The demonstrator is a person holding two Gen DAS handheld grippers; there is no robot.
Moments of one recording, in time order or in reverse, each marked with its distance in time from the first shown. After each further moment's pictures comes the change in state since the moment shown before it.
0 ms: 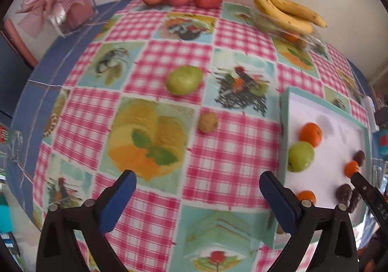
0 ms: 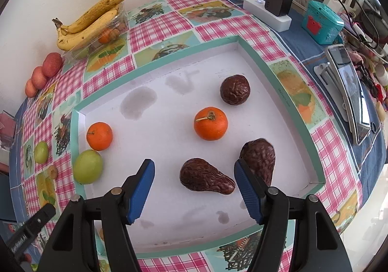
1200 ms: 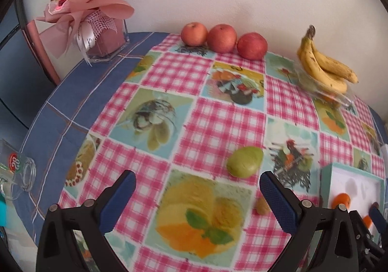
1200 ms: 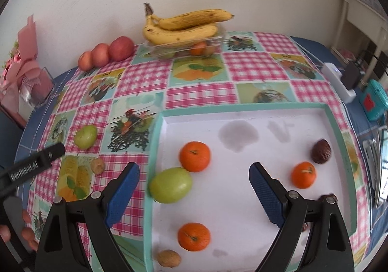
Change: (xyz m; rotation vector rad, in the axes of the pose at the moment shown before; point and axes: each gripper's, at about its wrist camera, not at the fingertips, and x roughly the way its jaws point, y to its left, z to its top) left arm 0.007 0.069 0.067 -0.084 -0.223 0.063; right arm -0.005 0.117 -0.006 -0.338 -0.167 0.141
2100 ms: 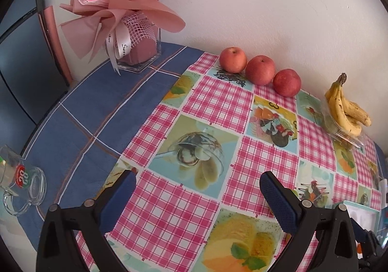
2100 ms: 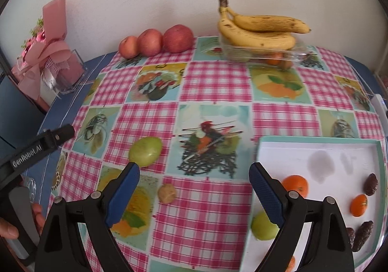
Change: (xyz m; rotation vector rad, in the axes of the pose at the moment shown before) left arm 0.000 0.077 0.040 -0.113 -0.055 0.005; right arm 0.033 0.110 0.035 -0.115 0.047 0.131
